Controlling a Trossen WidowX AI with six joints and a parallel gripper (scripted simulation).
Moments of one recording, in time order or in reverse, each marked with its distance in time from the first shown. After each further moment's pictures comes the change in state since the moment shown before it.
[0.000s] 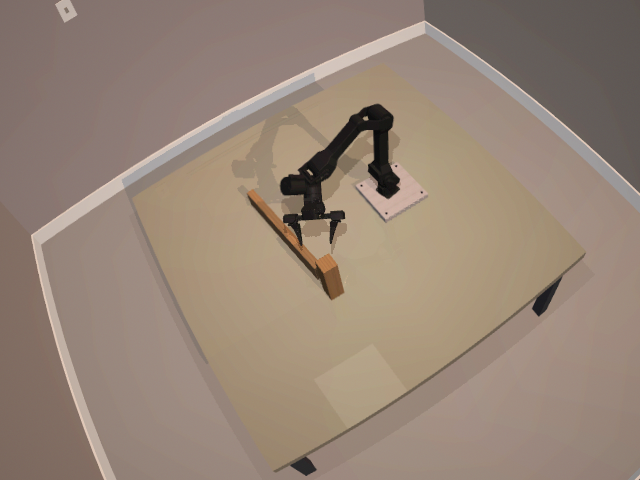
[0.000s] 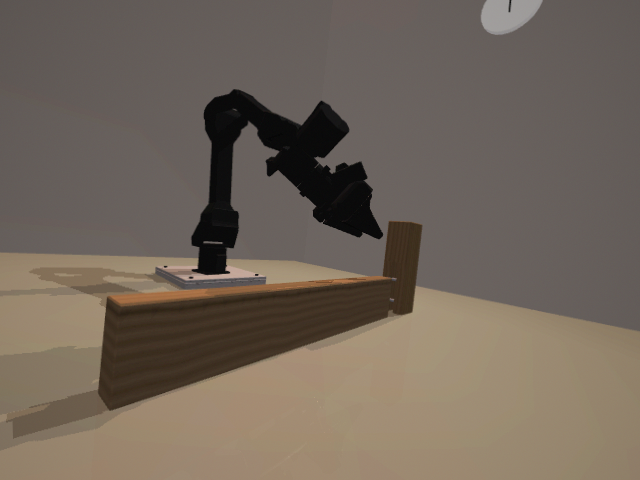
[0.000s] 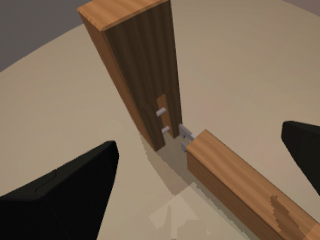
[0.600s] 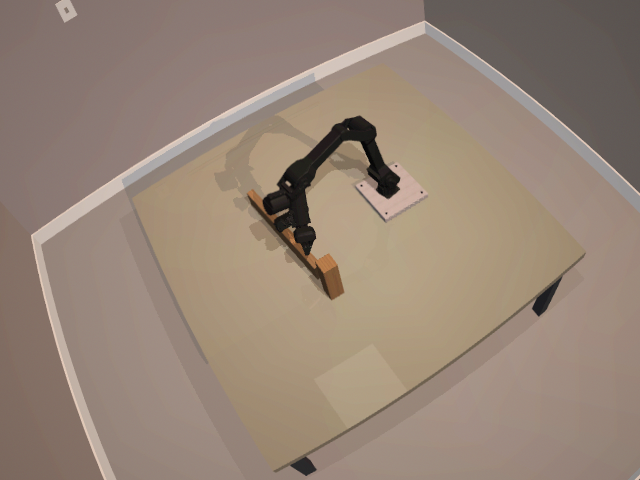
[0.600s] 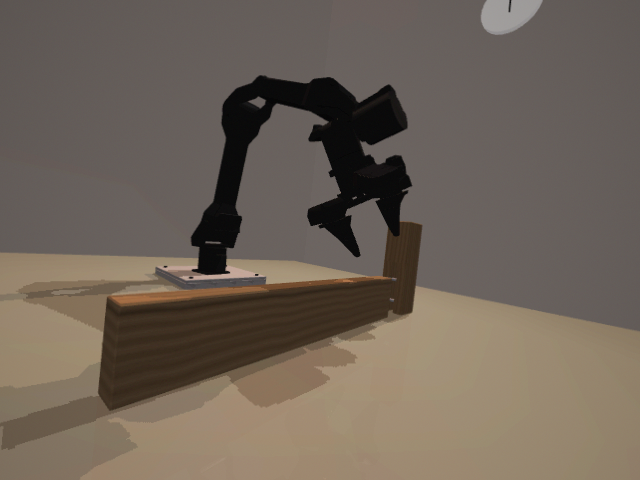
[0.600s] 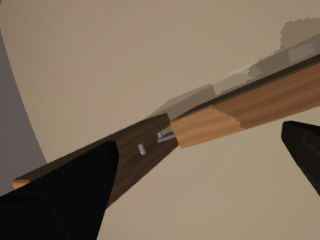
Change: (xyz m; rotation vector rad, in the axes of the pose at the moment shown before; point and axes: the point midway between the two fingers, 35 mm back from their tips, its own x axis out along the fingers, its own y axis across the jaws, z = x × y) arm 0.012 -0.038 0.004 1.260 0.385 -0.290
